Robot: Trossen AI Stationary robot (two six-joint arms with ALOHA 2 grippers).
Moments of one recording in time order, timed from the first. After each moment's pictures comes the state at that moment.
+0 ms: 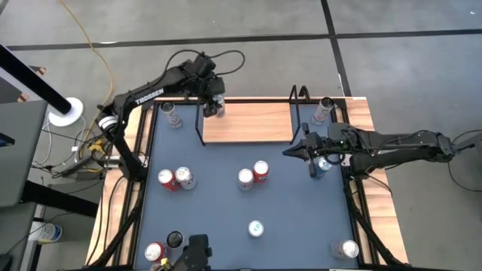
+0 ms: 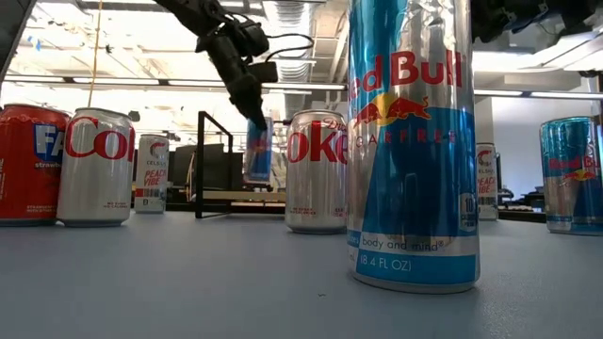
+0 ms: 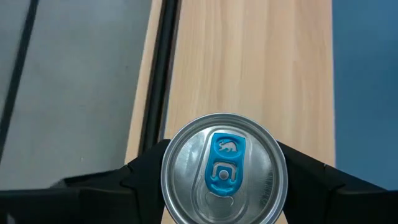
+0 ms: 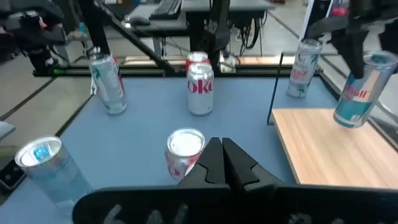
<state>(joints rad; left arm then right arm) 0.74 1.73 1.56 -0.72 0.20 0.57 -0.05 0.80 0.63 -0.09 -0.10 0.00</state>
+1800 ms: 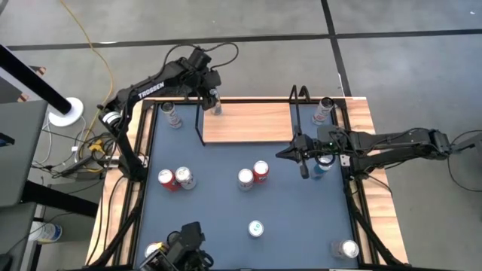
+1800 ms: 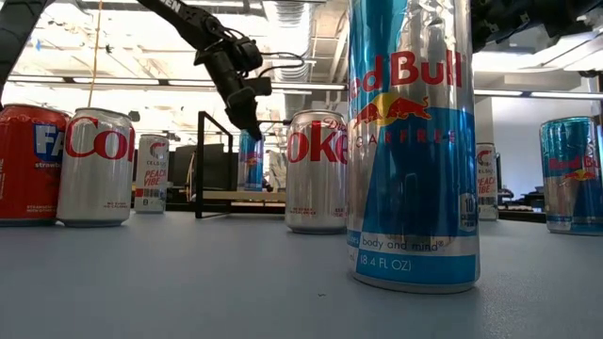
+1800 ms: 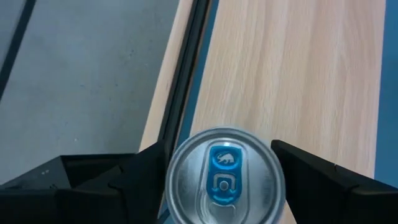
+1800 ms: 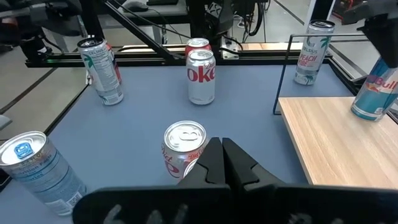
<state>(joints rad) 0.84 1.79 1.59 -0.73 0.23 0.54 -0.05 0.92 0.63 -0.01 -0.10 0.01</state>
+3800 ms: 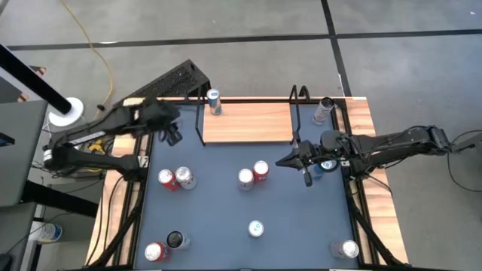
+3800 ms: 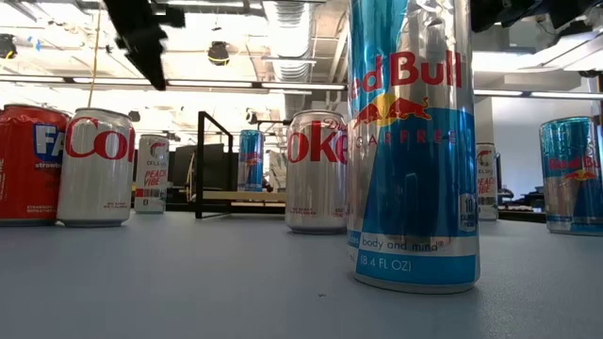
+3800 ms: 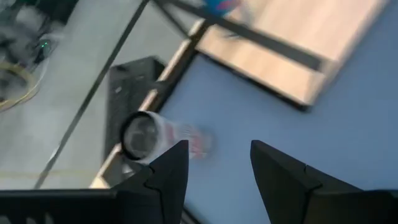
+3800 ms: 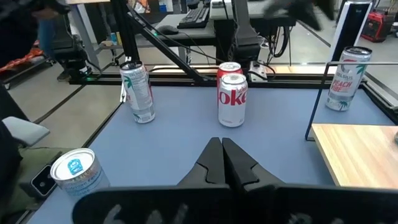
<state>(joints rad) 0.39 1.03 1.11 -1.04 -0.51 -0.02 0.06 0.92 0.63 0.08 -0.10 0.04</state>
